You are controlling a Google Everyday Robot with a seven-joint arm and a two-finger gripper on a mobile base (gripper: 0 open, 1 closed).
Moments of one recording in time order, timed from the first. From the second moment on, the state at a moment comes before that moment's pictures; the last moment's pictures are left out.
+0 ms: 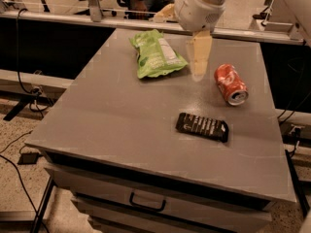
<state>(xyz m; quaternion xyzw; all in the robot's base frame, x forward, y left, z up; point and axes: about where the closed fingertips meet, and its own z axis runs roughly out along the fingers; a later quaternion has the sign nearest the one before) 0.594 -0.053 0.956 -0.85 0.49 0.00 0.20</state>
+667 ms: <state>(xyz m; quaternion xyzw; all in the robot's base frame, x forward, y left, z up) 0.616 -0.156 1.019 -0.88 0.43 -0.16 0.12</state>
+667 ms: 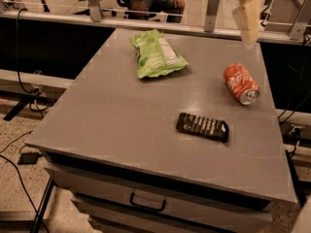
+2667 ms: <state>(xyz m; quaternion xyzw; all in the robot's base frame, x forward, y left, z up) 0.660 -0.278 0.915 -0.97 0.21 -0.14 0.04</state>
